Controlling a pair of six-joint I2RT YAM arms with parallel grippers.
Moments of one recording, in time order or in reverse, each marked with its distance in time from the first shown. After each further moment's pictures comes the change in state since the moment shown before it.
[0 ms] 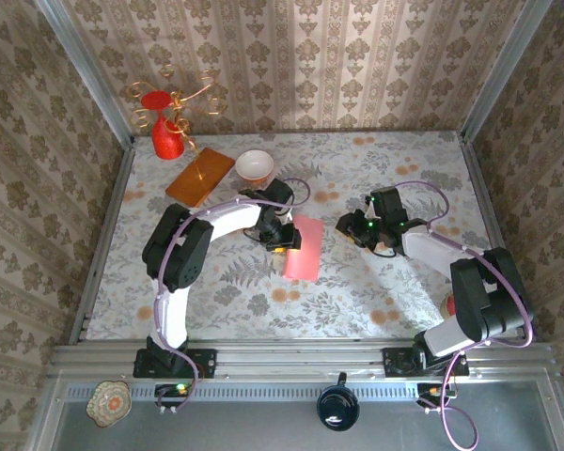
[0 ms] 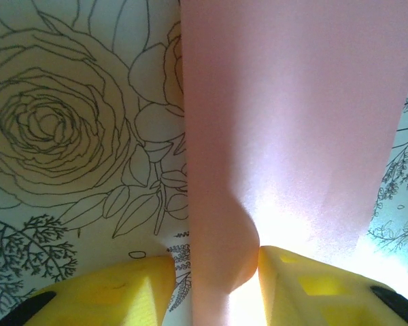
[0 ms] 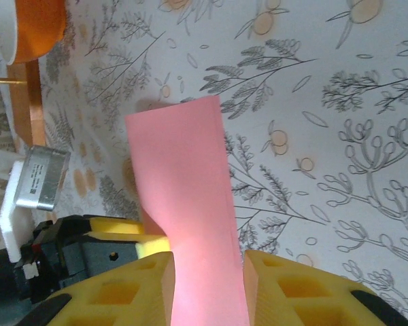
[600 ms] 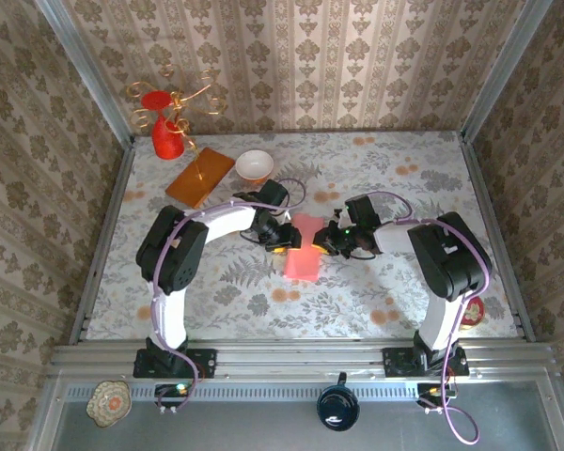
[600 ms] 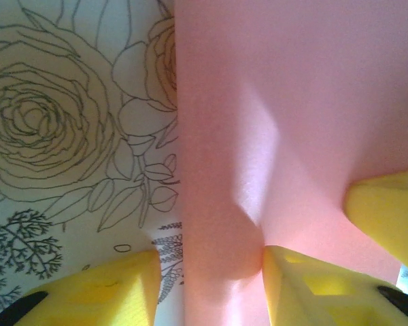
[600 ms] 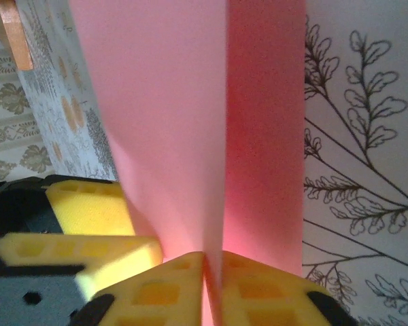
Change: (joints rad) left arm 0.019 -0.048 -0.064 0.080 0.067 -0.010; right arm 0.095 0.318 0.043 0.241 -0.243 0.048
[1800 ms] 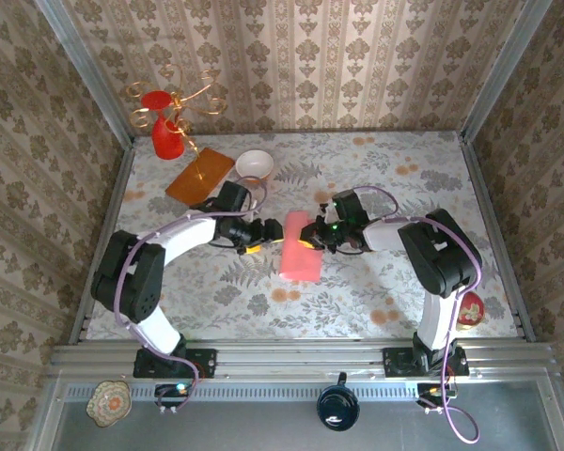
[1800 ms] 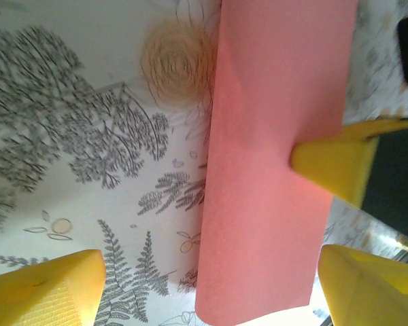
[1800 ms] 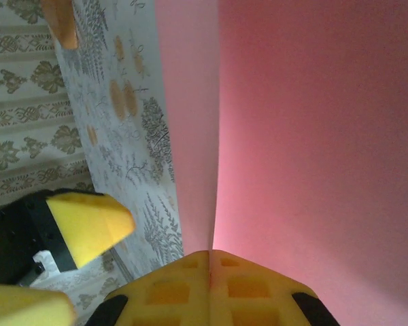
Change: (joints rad) left arm 0.145 -0.311 -0.293 0.132 0.103 -0.090; right arm 0.068 0.060 0.075 0.092 -0.035 0.053
